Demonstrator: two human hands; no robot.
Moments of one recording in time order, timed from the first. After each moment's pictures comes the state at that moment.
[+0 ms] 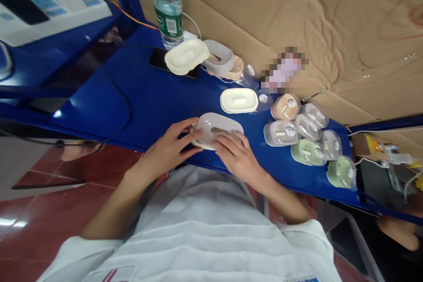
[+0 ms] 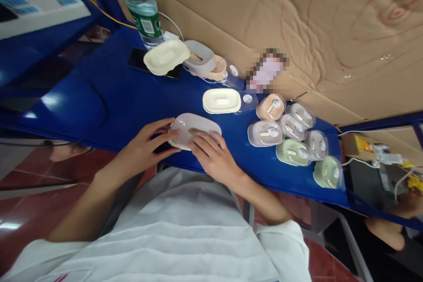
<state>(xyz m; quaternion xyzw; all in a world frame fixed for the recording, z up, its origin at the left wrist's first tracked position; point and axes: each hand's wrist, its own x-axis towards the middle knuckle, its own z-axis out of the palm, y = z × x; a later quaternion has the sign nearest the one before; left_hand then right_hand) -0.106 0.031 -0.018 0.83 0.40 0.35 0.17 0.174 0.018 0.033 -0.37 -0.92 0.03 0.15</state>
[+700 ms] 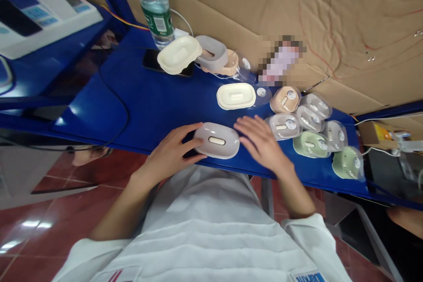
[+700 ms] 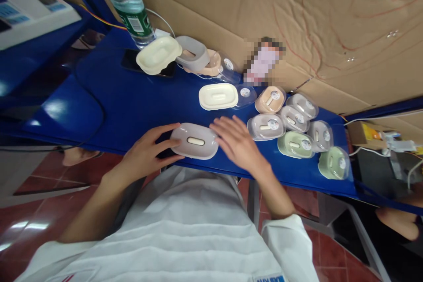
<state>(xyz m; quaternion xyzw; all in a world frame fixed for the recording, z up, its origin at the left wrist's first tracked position) -0.095 0.025 -0.012 0.86 0.39 0.30 0.15 0.226 0.039 0.062 -0.41 -0.89 0.08 0.18</state>
